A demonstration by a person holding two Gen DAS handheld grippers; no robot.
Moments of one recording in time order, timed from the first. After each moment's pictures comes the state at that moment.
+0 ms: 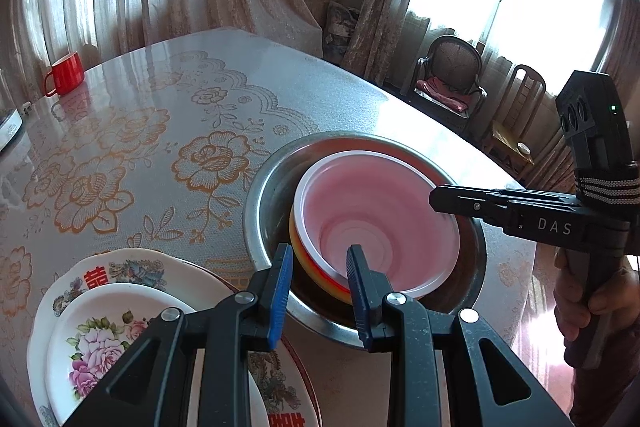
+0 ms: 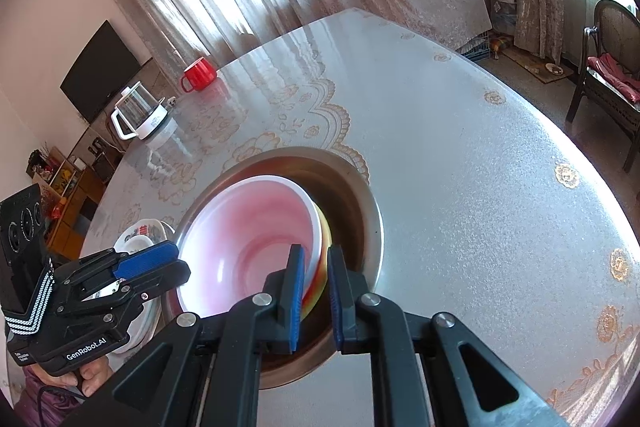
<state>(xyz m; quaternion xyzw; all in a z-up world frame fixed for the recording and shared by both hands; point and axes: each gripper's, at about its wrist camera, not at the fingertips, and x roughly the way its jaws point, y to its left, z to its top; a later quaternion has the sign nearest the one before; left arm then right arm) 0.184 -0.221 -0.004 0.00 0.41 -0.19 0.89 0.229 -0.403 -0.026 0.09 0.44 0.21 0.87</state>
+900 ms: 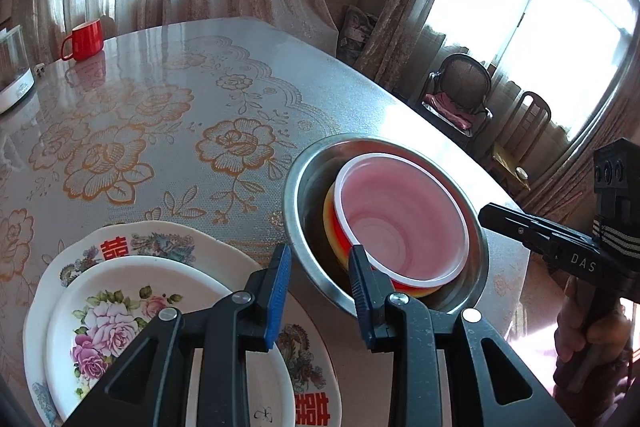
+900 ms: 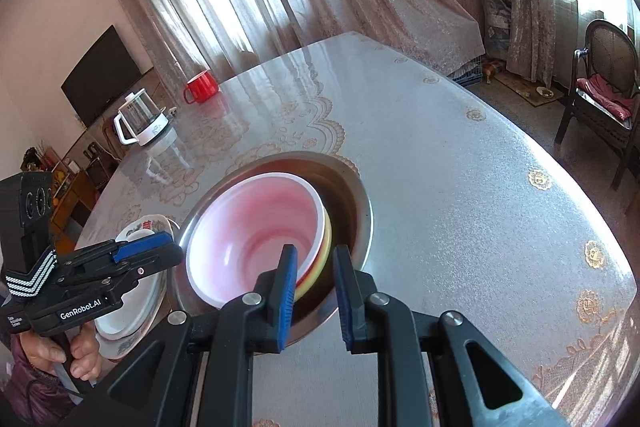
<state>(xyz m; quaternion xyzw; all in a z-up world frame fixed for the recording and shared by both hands) 0.188 -0.181 -0.006 -0.07 0.42 -0.17 0.89 0.198 -0.417 -0.014 0.09 0.40 0.19 0.89</state>
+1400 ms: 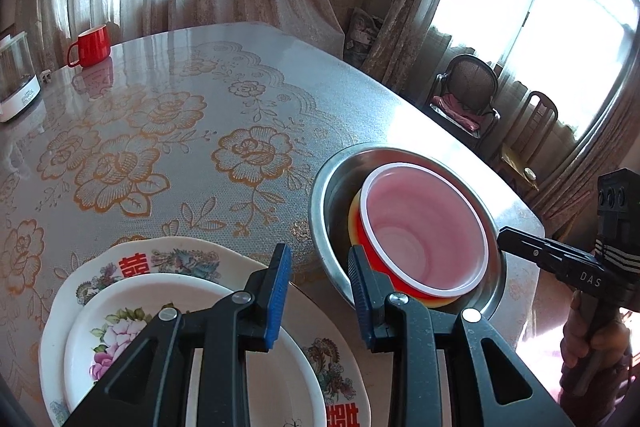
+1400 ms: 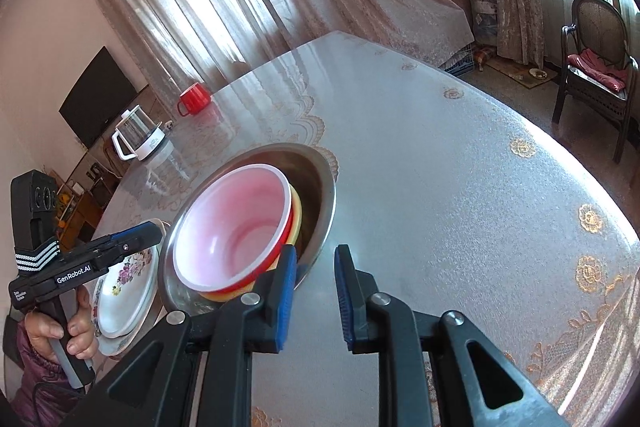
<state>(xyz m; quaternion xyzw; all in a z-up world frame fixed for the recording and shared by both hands) 0.193 -0.179 -0.006 -0.05 0.41 -0.16 0.89 0.190 -0.440 -0.032 0.13 0.40 0.20 0.88</state>
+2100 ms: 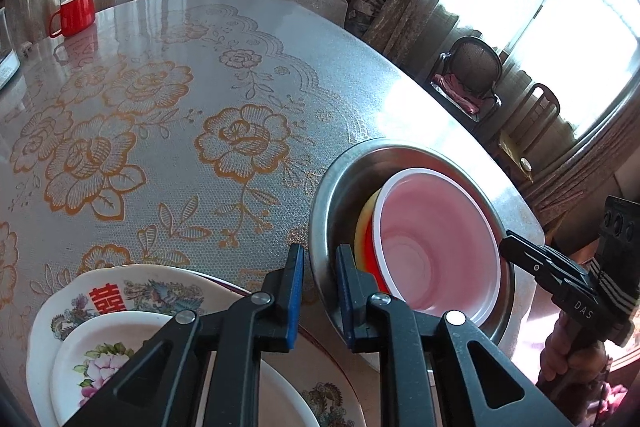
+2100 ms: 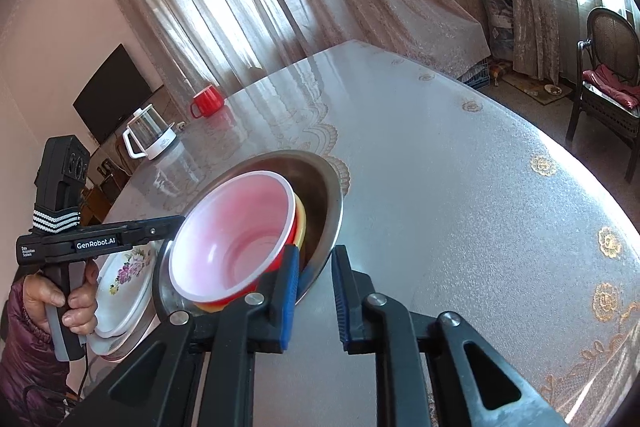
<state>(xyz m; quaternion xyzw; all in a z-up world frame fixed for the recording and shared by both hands) 0.235 -0.180 -0.017 -0.08 0.48 -0.17 0.86 0.200 -0.432 -0.037 0.11 0.38 0.22 0.89</state>
